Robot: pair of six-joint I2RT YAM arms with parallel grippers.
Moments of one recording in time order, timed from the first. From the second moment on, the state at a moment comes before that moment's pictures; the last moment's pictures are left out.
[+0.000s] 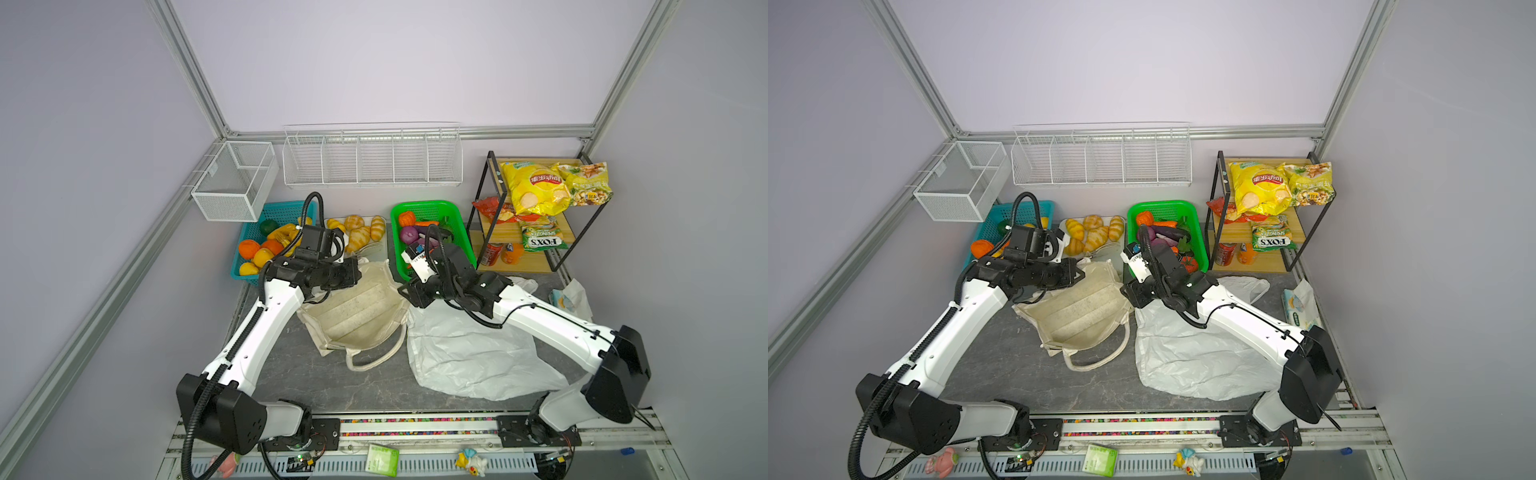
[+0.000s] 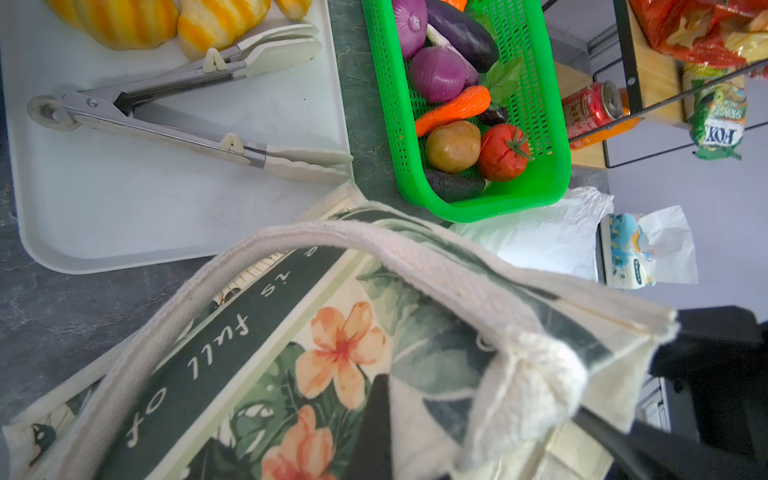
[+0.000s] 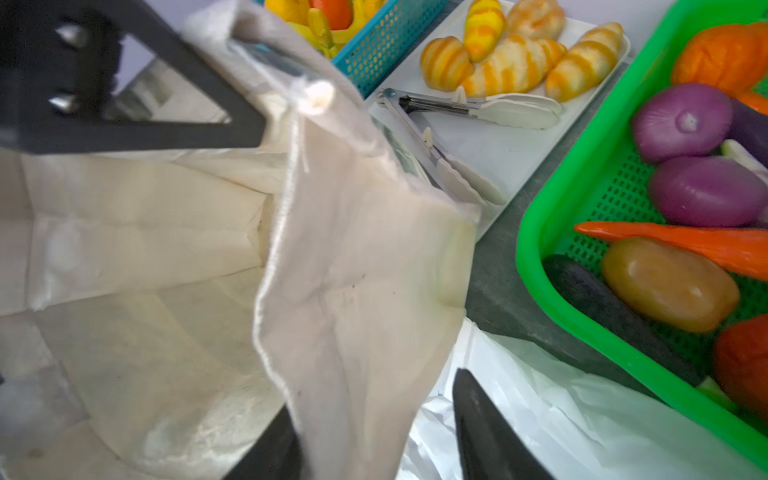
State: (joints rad) left arm -0.34 1.35 1.34 -0.87 0.33 -0.35; right arm 0.80 1.53 1.30 -0.46 -0.13 0.12
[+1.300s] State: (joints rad) left arm -0.35 1.32 1.21 -0.70 0.49 -0.36; right arm 0.67 1.83 1.80 -0.80 -0.20 -0.10
